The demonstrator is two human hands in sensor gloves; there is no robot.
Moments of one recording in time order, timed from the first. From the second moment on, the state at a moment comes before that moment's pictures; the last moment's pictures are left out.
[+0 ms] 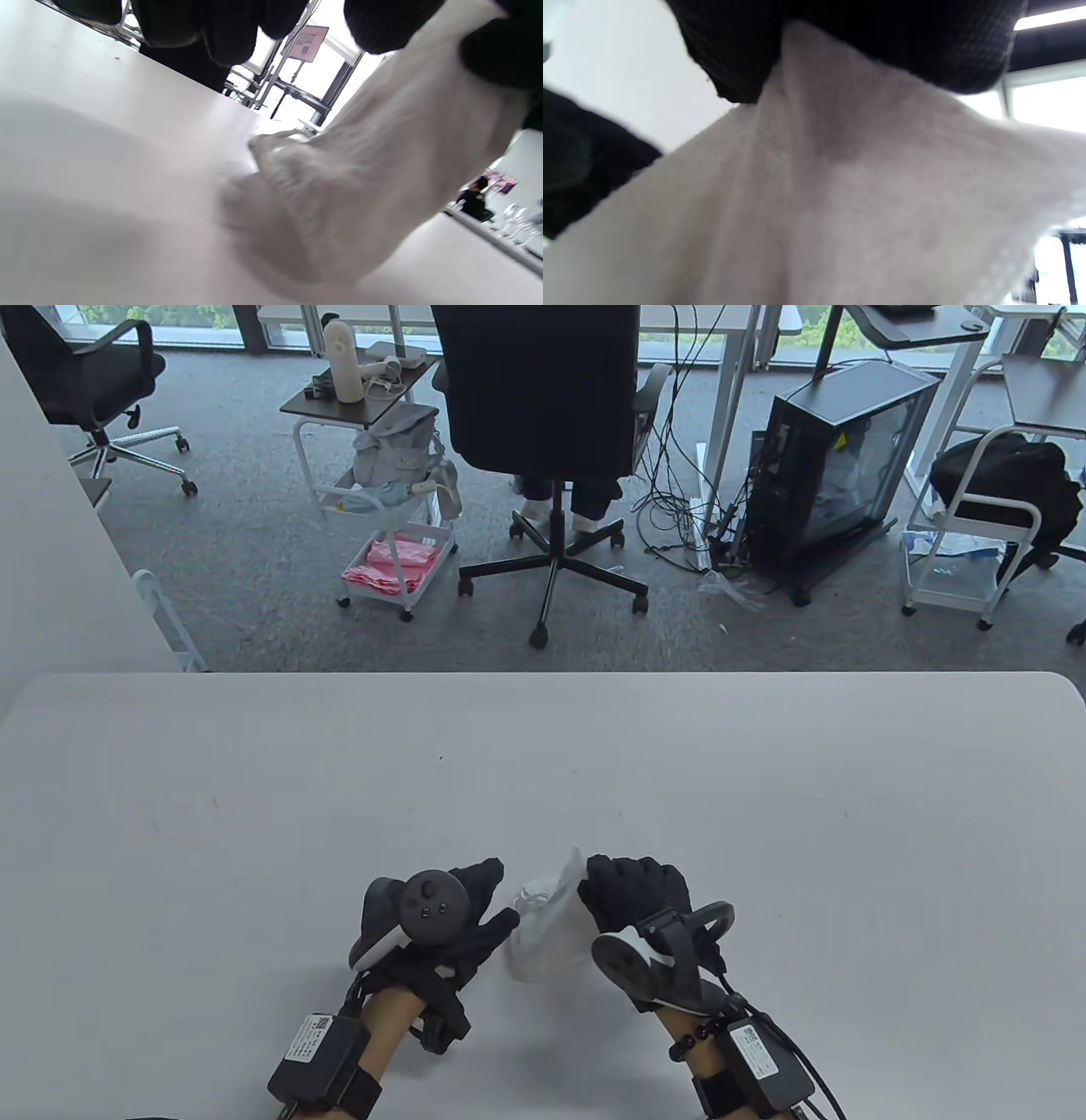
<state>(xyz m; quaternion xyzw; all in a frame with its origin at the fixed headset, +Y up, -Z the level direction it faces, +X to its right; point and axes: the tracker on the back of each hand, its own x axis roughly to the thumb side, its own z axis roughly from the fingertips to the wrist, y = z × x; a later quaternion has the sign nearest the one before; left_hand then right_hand) -0.152 -0.730 -0.361 -0.05 -0.24 0.27 0.93 0.060 -0.689 -0.321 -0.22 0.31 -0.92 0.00</state>
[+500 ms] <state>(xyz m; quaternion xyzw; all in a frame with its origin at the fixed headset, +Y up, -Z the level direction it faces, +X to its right) -0.155 -0.728 -0.355 0.02 -0.23 0.34 0.91 0.096 -0.688 -0.331 -0.21 0.00 -0.95 -0.22</state>
